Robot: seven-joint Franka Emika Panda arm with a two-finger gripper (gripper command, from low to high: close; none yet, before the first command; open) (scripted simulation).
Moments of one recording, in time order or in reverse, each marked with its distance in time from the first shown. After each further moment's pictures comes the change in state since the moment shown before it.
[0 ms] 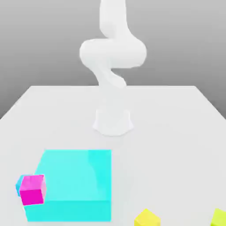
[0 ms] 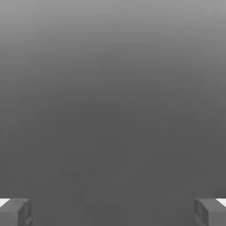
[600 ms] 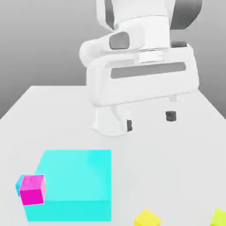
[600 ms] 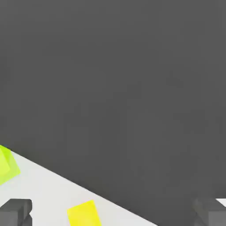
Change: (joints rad) arm 0.175 0.659 -0.065 -0.024 0.109 0.212 -0.450
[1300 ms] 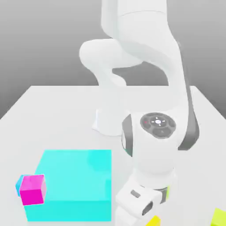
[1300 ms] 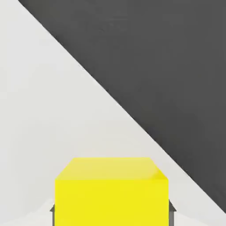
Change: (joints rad) arm 0.013 0.548 0.038 0.019 -0.055 0.264 -0.183
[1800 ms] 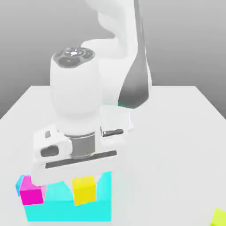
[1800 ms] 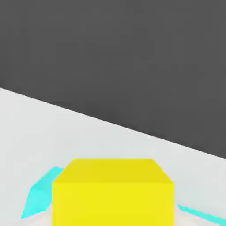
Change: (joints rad) arm -0.194 -0.404 -0.276 -0.020 -0.026 -0.385 0.320
